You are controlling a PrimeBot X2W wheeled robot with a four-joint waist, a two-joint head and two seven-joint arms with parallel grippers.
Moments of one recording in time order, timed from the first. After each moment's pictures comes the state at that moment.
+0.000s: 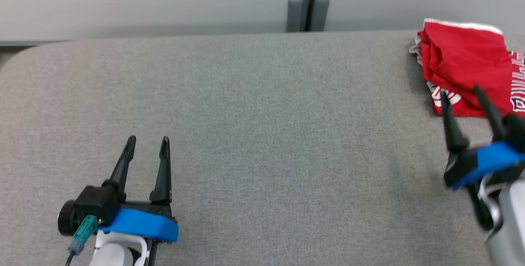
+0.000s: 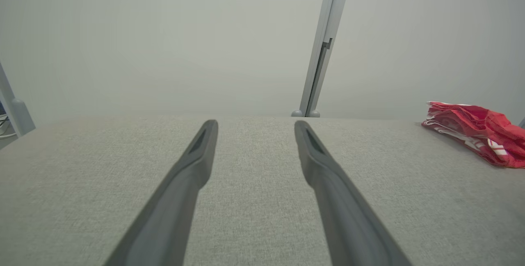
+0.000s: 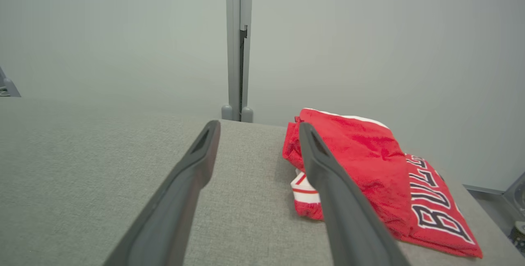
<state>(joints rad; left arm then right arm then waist) -0.15 0.16 -0.17 0.23 -0.29 -0.09 -0.26 -0.41 -0.31 0.03 0.40 0.21 0.13 -0.16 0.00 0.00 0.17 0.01</state>
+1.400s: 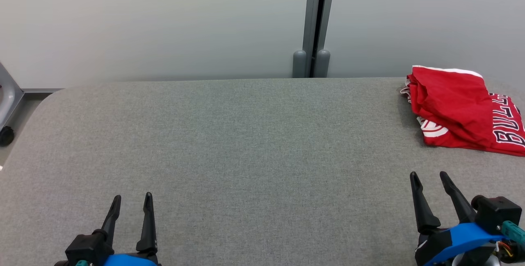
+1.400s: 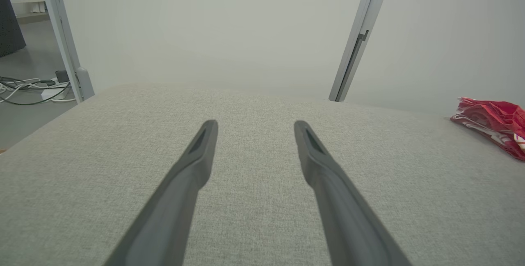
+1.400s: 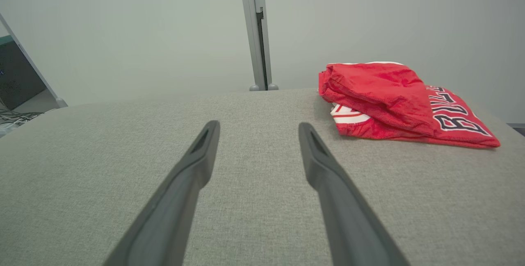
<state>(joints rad) 0.03 0.16 -0.10 0.29 -0.32 -0.07 -0.26 -0.01 -0.06 -0.08 0.13 0.19 0.13 -0.05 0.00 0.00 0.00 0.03</state>
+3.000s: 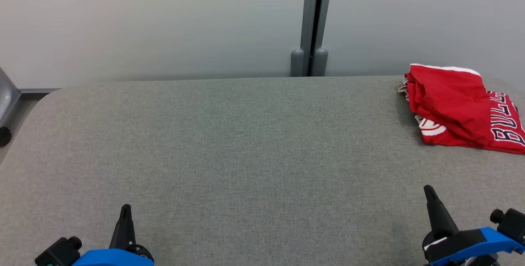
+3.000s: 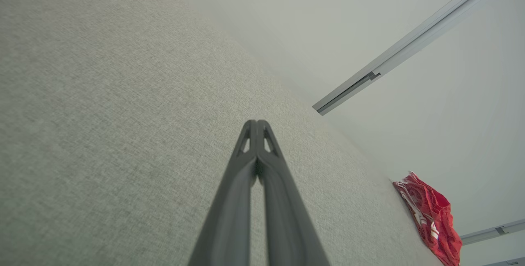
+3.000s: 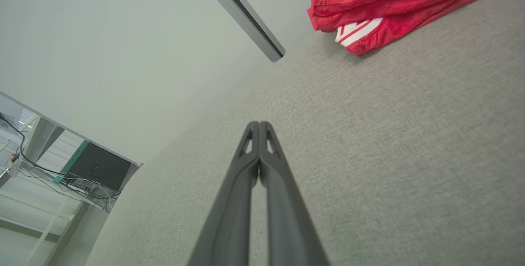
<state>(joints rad) 0.02 0.10 -0.03 0.33 -0.82 -0.09 -0.11 -0.01 -0.05 -0.09 0.23 0.75 0.13 0.02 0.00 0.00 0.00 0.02</state>
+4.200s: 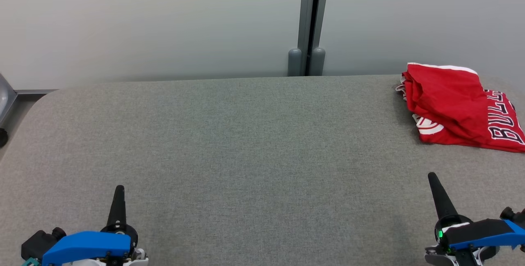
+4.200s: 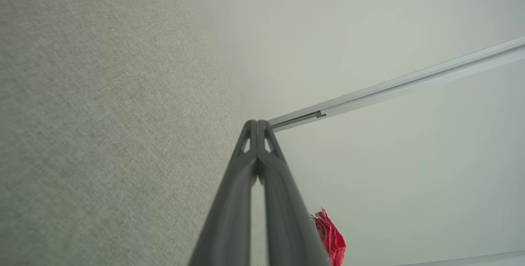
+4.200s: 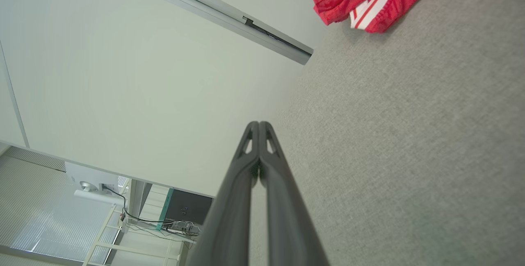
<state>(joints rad) -0.04 0.07 0.04 0.29 -1.21 -0.11 0.00 -0.06 -0.05 -0.10 0.24 1.17 0.13 0.06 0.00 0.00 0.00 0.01</state>
